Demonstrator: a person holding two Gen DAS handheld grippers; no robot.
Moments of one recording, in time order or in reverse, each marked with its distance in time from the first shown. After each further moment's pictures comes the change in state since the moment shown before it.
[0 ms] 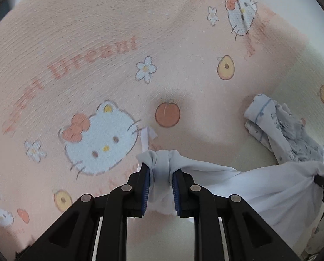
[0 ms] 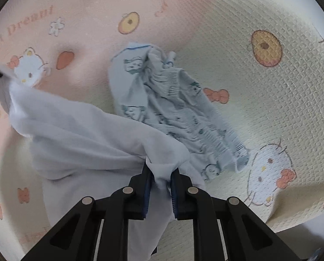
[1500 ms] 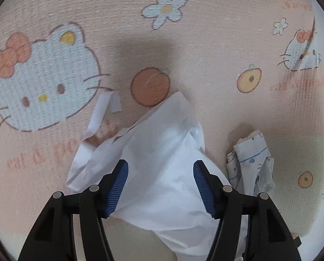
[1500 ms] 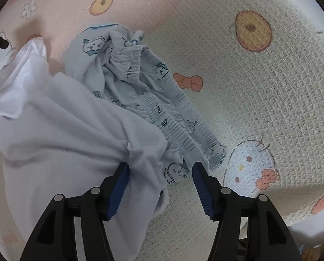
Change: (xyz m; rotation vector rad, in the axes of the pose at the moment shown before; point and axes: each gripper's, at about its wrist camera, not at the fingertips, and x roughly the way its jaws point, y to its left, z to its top) left arm 0.095 0.028 0.015 -0.509 0.332 -0.345; right arm 0.025 -0.009 -0.022 -0.032 0.052 -0.192
